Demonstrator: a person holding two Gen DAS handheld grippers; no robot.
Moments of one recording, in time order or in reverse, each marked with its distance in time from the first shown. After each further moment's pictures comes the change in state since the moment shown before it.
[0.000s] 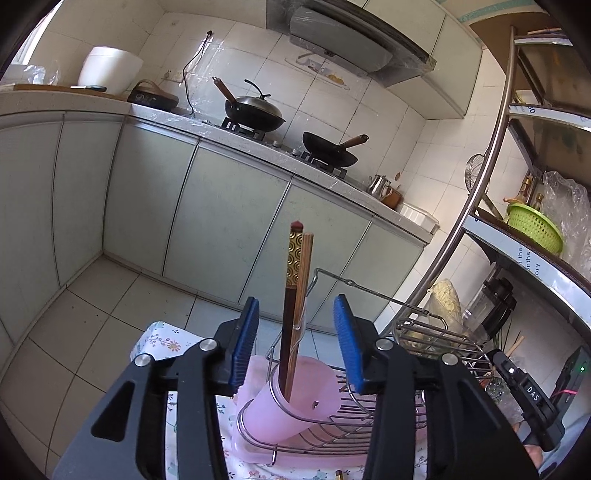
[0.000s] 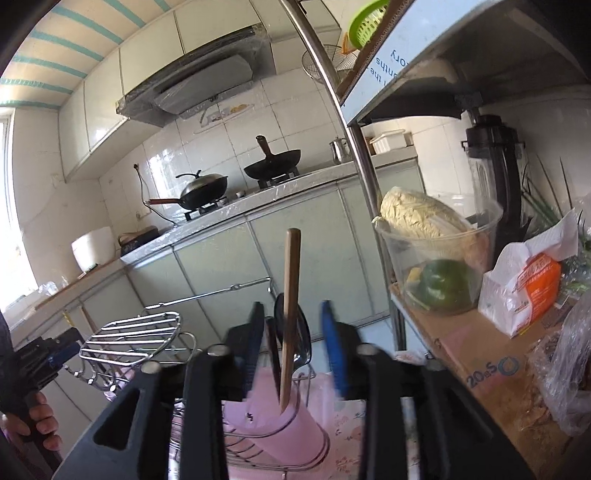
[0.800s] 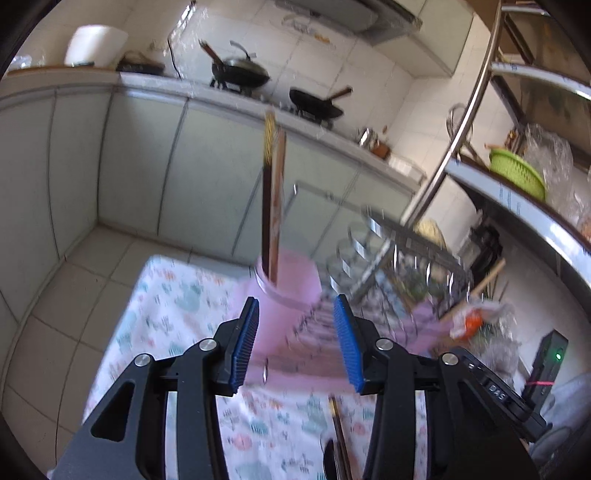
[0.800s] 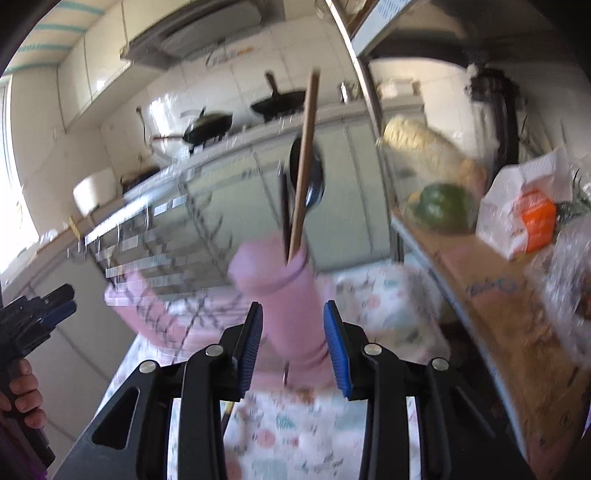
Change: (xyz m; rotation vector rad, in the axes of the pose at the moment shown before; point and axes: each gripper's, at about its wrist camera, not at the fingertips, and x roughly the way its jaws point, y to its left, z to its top) left arm -0.031 -0.011 -0.062 0.034 0.196 -0.035; right arm -0.020 0.012 -0.083 -0.054 0.272 -0.007
